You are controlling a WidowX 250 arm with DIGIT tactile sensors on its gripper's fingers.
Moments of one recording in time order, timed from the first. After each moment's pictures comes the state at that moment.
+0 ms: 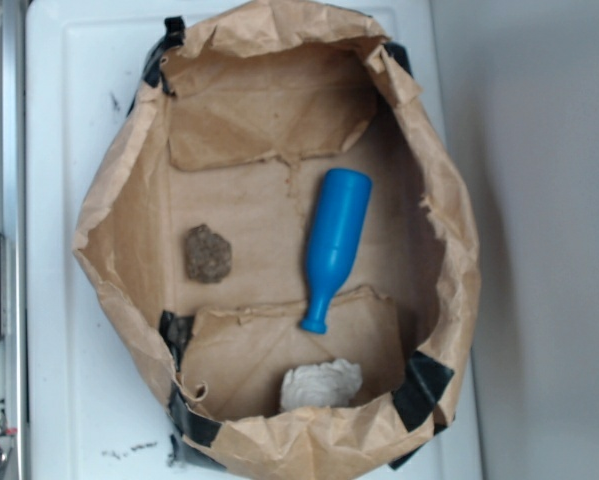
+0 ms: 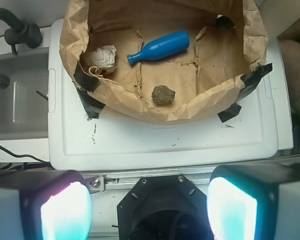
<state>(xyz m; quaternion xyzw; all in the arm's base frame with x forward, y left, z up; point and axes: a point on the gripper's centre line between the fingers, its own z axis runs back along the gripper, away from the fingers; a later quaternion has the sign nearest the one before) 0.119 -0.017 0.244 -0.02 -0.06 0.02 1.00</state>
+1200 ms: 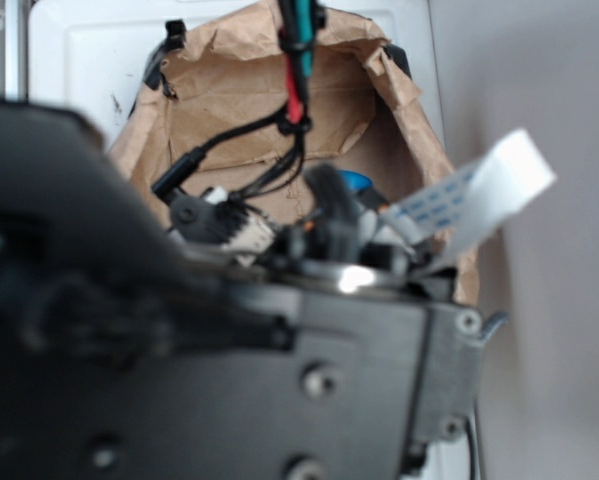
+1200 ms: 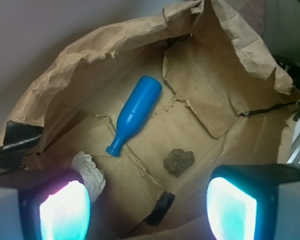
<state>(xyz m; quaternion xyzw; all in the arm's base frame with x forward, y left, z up) 0.255 -0.031 0.186 0.05 -0.05 0.36 0.93</state>
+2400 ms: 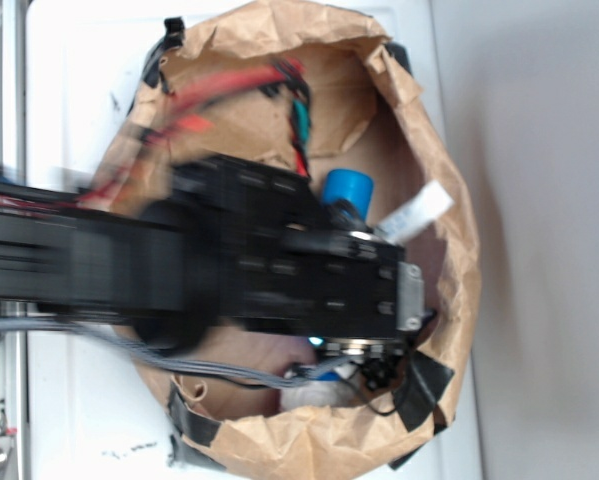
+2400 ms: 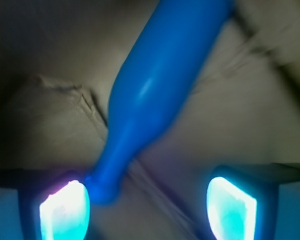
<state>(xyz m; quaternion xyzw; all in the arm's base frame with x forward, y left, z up) 0.279 -0.030 0.030 0.01 0.03 0.38 0.92</state>
